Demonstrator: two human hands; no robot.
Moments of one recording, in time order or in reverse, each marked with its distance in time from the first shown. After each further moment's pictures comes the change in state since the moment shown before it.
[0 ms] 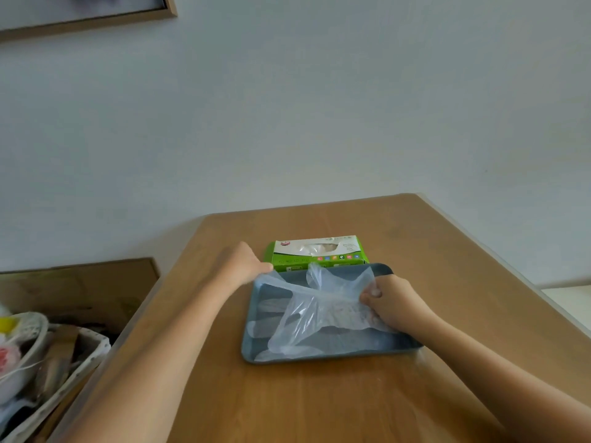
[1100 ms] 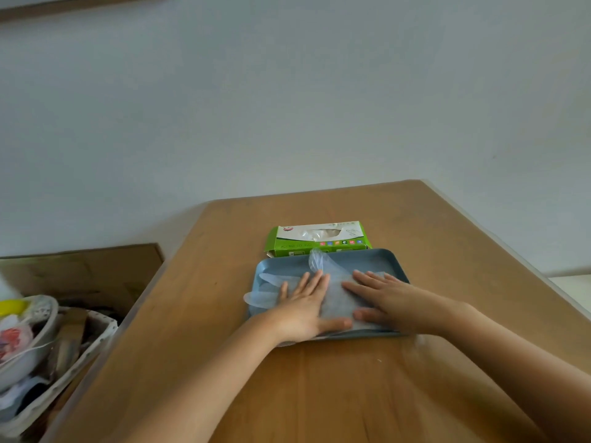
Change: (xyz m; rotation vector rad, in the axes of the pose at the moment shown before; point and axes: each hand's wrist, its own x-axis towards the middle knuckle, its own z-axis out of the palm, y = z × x) left_hand -0.073 0.026 0.080 0.256 -0.435 0.484; right_hand -0.012 0.006 -0.009 -0.697 -0.379 -0.438
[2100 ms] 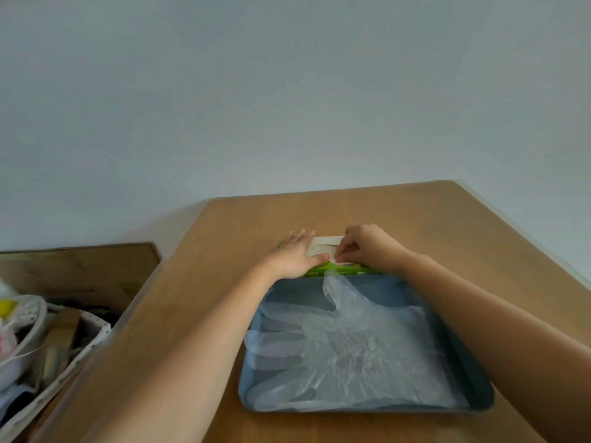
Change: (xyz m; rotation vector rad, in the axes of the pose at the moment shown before) left_hand 0.115 -0.072 -0.074 -0.154 0.139 -0.156; right_hand 0.166 0.055 -0.044 0.371 0.408 -0.036
